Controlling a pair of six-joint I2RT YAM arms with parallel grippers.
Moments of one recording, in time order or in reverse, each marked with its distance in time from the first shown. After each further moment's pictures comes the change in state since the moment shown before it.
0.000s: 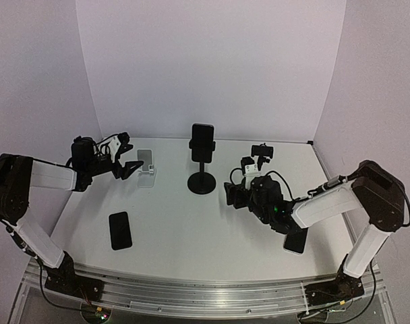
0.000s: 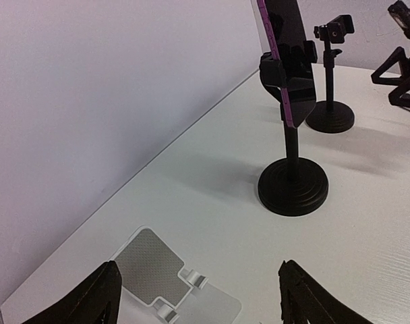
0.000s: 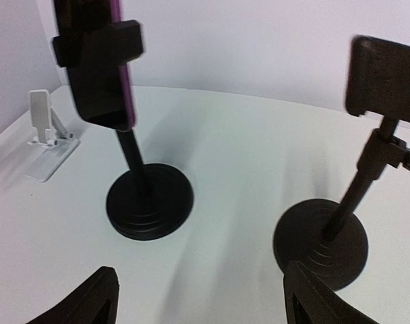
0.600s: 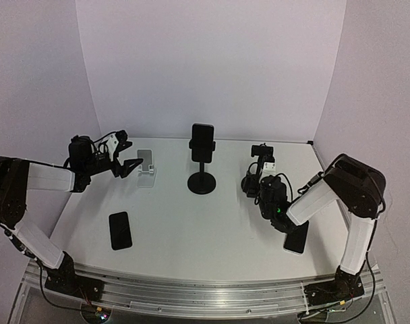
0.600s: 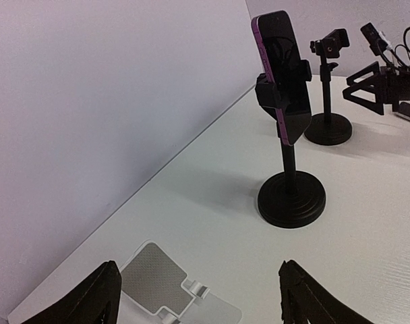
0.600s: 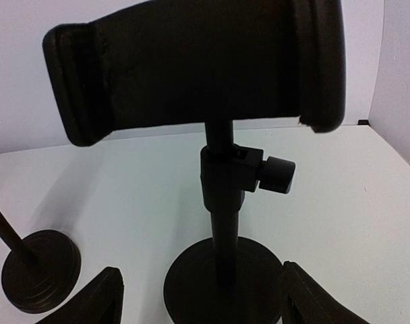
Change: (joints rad) left arm -0.002 -0.039 -0.016 0.033 0.016 -0.018; right arm -0.162 0.172 -0.025 0.312 0.200 -0.002
